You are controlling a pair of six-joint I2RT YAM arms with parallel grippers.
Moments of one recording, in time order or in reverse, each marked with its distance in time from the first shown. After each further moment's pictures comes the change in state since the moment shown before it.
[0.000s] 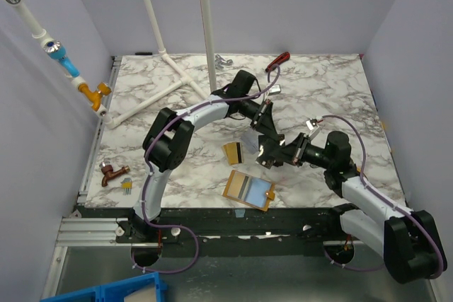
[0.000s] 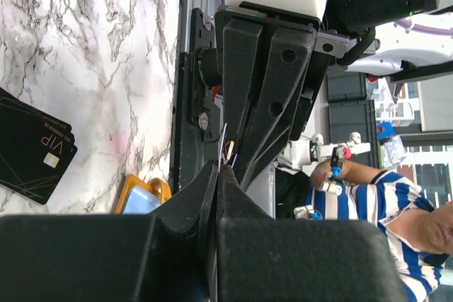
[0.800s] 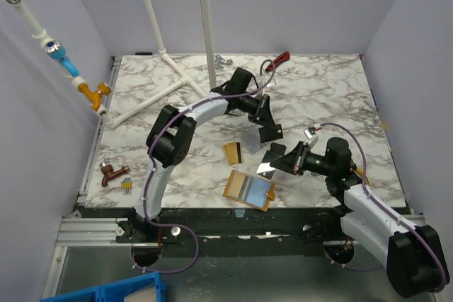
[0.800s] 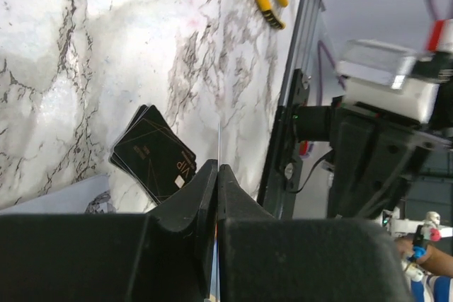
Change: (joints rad) left arm 0.039 0.059 0.064 0.019 -0.272 0.037; right arm 0.008 -0.122 -0.066 -0.102 -0.020 0.031
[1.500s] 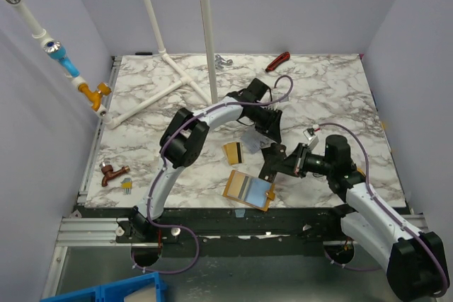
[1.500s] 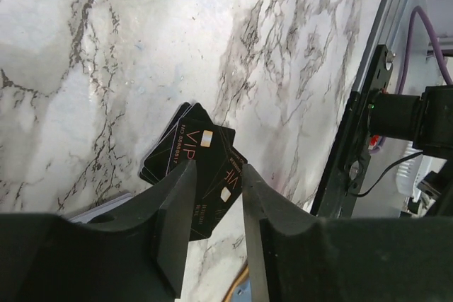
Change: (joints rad) left arm -0.112 0.122 0.120 -0.223 -0.197 0.204; right arm 0.000 -0.045 0.087 -0.267 0.010 -0.105
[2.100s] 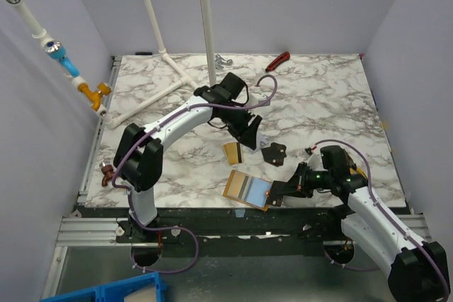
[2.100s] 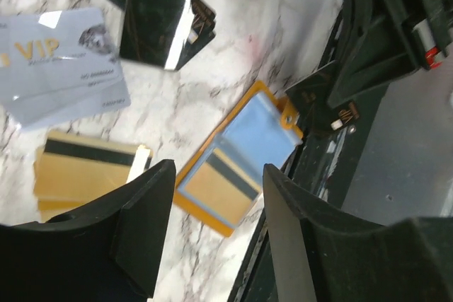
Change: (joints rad) left arm 0.035 -0.467 -0.283 -0.312 -0.110 0.323; right arm 0.015 -0.061 -0.005 -0.507 0.056 -0.156
